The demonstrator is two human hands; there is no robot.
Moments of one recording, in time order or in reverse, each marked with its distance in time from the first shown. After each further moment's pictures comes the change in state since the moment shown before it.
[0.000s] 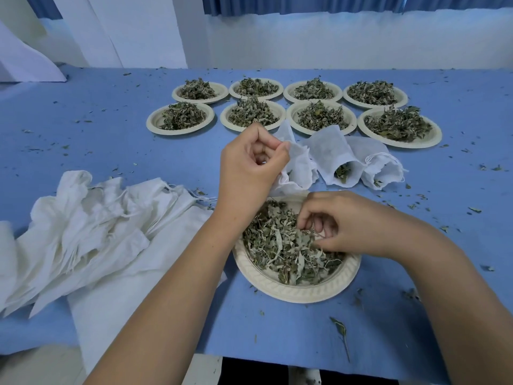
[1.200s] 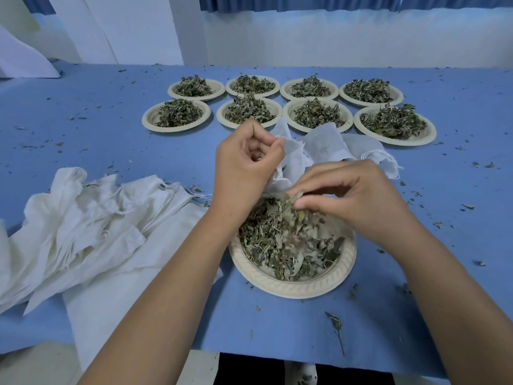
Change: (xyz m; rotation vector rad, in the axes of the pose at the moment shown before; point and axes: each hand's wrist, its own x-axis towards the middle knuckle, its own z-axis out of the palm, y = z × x) left_hand 0.000 0.000 0.000 -0.017 0.005 0.016; right_hand -0.005 -0.012 -0.004 0.520 0.452 -0.263
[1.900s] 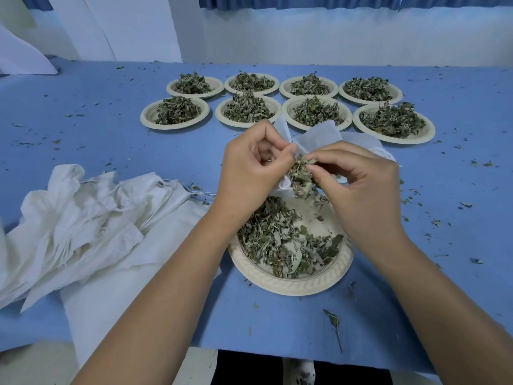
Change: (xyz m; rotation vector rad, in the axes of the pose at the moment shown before) left_hand -0.004 0.002 0.003 -0.040 -0.141 0.066; right_hand 0.000 0.012 0.016 -0.317 0.518 -0.220
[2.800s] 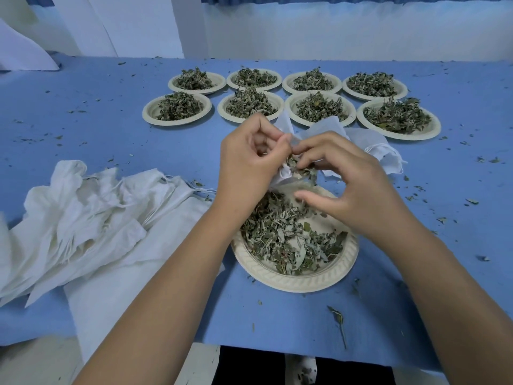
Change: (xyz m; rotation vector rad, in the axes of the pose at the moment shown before) left_hand 0.002 0.002 0.000 0.044 0.095 -0.040; right_hand 0.006 0.004 -0.010 -0.016 -0.419 -0.042
